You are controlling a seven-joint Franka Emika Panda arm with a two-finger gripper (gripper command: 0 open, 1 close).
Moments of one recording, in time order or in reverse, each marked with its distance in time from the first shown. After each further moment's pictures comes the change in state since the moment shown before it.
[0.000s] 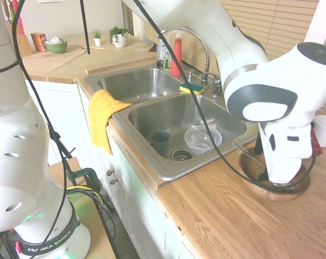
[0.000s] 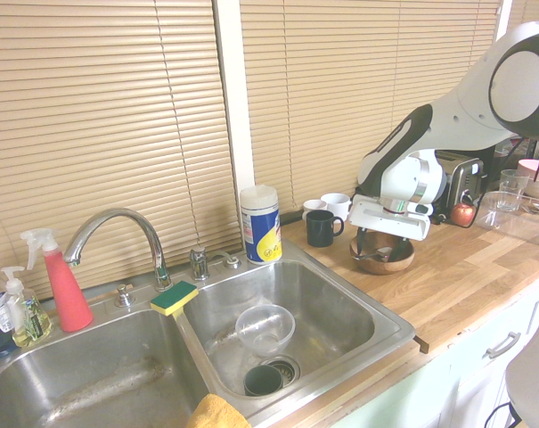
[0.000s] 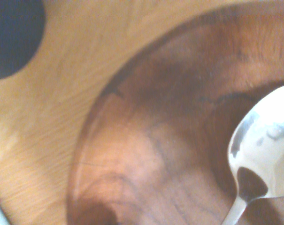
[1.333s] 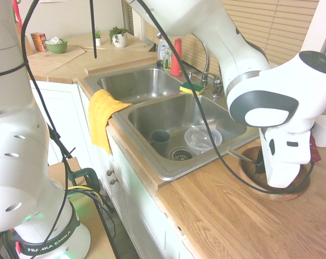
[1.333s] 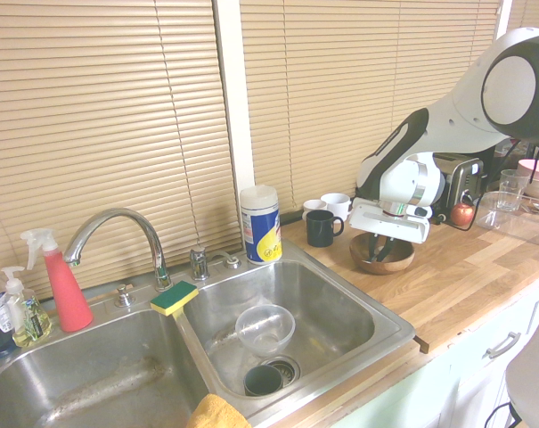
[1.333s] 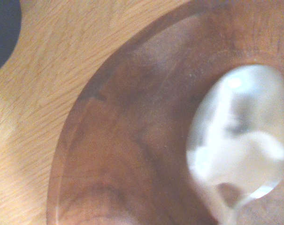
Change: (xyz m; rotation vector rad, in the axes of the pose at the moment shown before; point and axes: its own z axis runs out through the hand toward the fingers) arm 0.004 -0.004 0.009 -0.013 0.000 0.017
